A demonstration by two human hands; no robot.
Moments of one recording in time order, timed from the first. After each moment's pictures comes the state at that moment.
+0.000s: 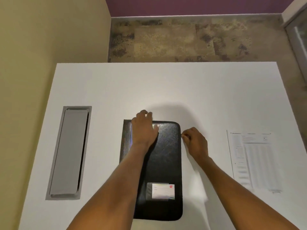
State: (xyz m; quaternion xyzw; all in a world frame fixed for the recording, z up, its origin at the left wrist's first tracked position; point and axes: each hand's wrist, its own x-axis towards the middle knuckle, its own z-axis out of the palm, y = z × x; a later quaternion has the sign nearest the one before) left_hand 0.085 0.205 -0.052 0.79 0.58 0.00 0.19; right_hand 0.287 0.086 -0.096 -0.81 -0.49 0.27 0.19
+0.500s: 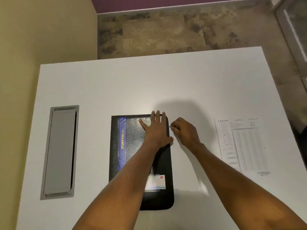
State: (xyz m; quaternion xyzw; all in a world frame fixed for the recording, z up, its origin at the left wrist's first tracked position) left_hand 0.161 0.153 -0.075 0.82 0.48 -0.18 0.26; right_hand 0.305 0.085 -0.093 -0.76 -0.56 0.28 0.15
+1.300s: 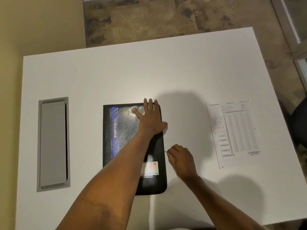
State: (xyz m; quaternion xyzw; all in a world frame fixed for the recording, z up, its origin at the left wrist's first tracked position) left_hand 0.171 0.144 -0.085 0.82 0.48 -0.19 0.23; right_hand 0.241 -0.071 -0.108 -0.78 -0.55 0.29 0.09
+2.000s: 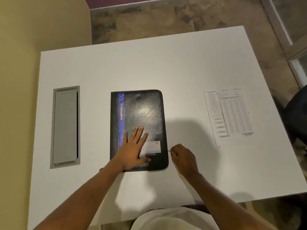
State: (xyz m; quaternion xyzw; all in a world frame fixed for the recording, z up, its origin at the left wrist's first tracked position) left_hand -0.029 0.007 -0.088 0.91 0.31 -0.15 0.22; right_hand 0.199 -0.145 -0.078 -0.80 -0.49 0.31 0.13
